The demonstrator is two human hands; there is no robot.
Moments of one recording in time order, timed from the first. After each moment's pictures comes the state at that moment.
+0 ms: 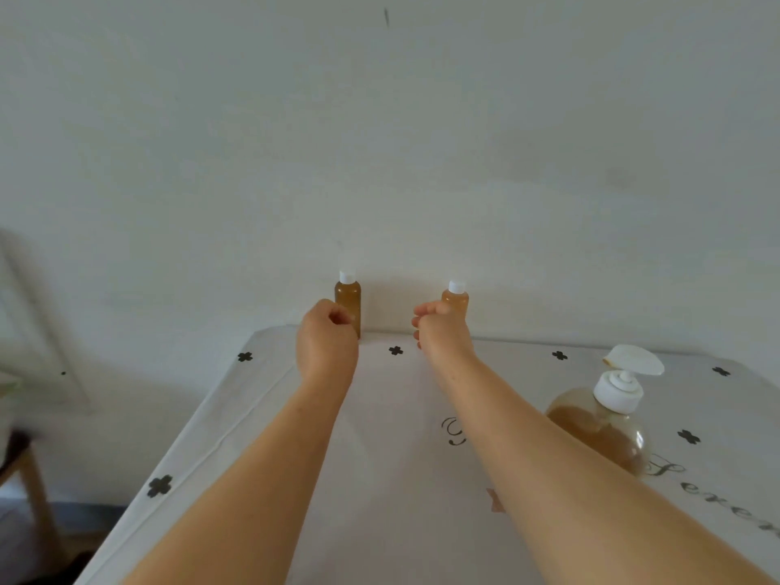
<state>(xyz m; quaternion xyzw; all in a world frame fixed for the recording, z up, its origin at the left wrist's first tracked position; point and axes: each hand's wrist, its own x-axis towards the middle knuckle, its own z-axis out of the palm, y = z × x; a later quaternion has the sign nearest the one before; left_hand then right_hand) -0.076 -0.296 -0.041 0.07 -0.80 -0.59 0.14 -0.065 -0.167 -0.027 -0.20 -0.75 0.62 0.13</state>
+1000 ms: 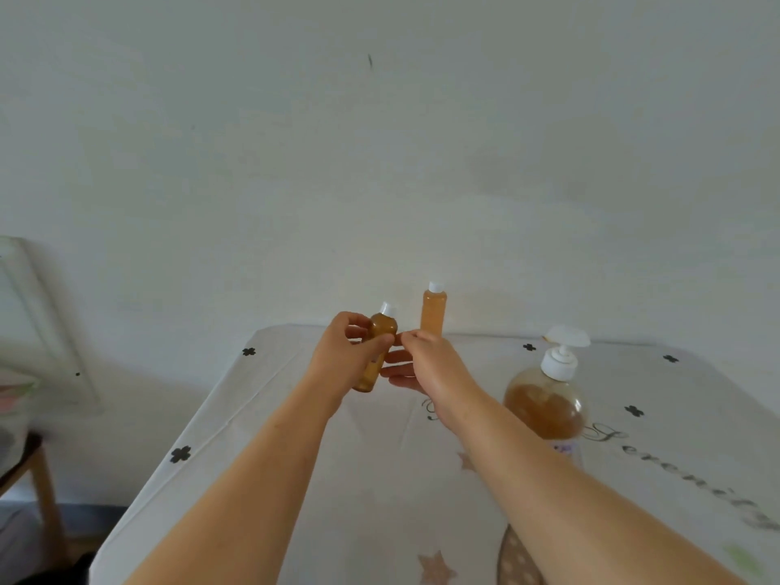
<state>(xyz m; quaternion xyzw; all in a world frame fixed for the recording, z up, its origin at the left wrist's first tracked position) -0.015 -0.298 -0.026 -0.05 -0.77 -0.63 0.01 0.021 -0.172 -0.020 -0.12 -0.74 0.66 0.03</state>
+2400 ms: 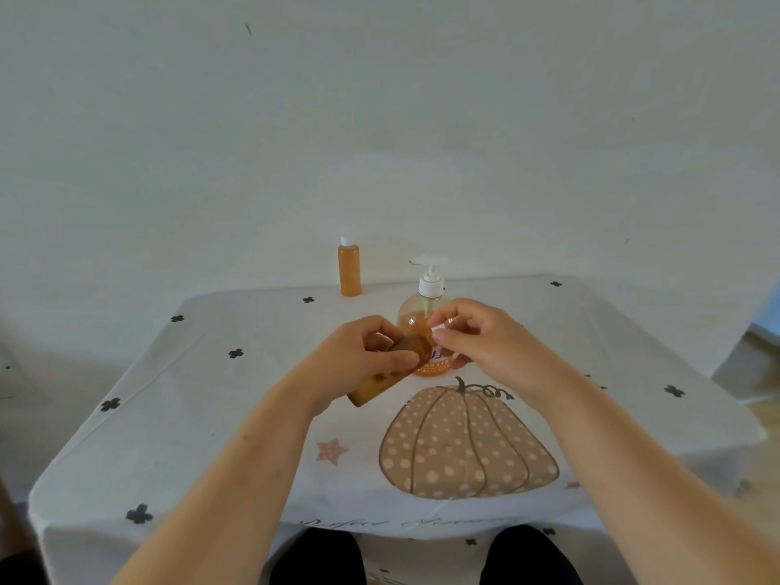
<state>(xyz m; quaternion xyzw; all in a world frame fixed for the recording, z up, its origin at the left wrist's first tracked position) 0.118 -0.223 -0.017 -0.23 -0.82 -0.50 -0.16 0.193 -0.031 -0.006 -0.03 -0.86 0.51 0.08</state>
